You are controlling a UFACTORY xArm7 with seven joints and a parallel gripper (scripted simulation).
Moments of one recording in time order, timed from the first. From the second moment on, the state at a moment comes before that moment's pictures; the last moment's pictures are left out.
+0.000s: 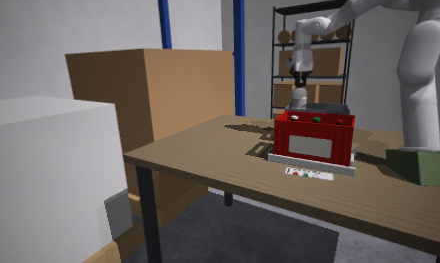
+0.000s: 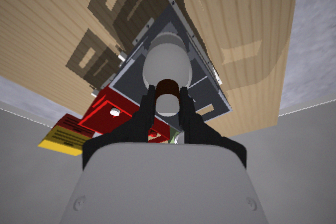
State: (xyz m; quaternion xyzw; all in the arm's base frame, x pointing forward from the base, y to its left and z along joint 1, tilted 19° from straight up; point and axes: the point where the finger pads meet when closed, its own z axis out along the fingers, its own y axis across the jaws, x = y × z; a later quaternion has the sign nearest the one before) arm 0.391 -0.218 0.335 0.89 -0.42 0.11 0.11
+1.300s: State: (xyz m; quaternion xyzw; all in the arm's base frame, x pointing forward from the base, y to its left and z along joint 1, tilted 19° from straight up) arm 0.386 -0.204 0.380 0.89 -0.42 0.11 0.11
